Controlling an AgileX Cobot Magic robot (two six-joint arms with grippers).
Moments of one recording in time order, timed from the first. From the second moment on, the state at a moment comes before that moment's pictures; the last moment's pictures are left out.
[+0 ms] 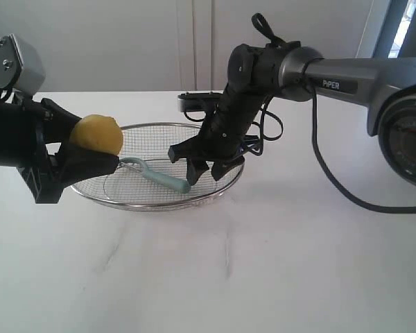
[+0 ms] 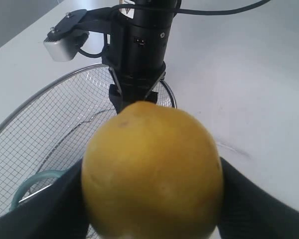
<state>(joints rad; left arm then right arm) -0.19 1.31 -0.77 -1.33 0.77 1.85 0.48 2.27 -1.84 0.31 0.98 -0.13</state>
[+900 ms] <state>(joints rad) -0.19 1.31 -0.77 -1.33 0.77 1.85 0.48 2.24 -1.84 0.31 0.97 -0.13</state>
